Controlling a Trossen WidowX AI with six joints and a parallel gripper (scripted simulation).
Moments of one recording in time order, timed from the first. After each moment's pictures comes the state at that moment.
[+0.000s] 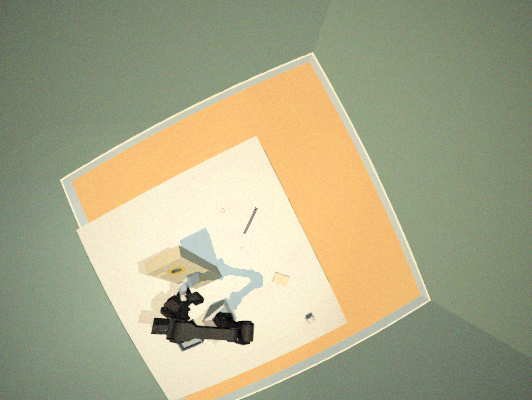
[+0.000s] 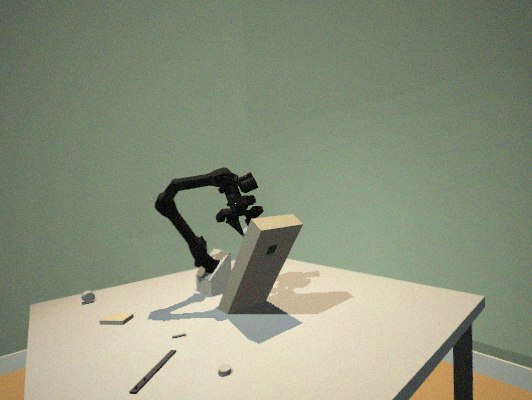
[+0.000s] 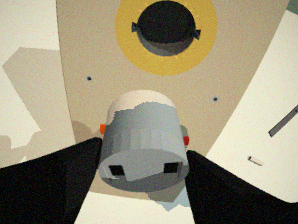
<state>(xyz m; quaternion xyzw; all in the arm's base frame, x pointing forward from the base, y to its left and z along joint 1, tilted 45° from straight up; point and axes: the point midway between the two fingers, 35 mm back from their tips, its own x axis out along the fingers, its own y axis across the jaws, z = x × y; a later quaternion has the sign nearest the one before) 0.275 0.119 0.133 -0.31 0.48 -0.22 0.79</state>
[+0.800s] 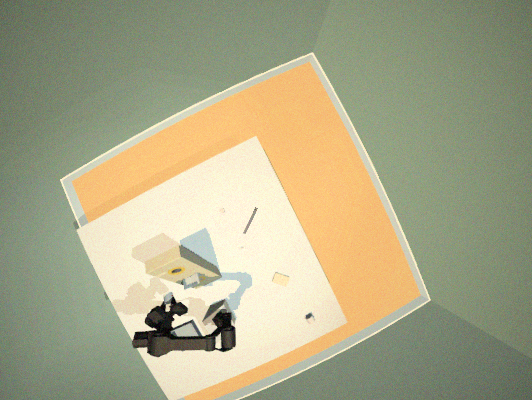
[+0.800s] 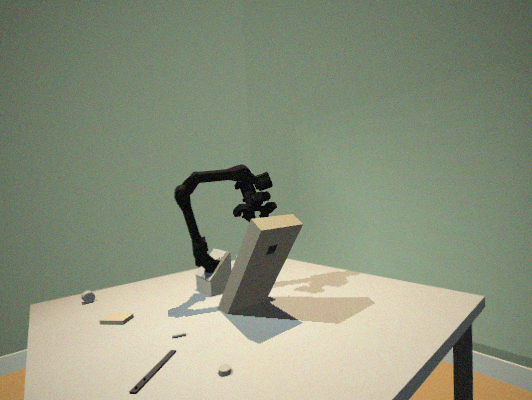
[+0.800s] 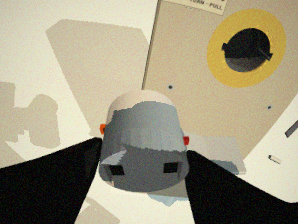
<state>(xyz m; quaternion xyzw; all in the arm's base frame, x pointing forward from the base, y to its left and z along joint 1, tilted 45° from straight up) 0.271 0.186 0.088 -0.31 0.48 -0.22 0.79</state>
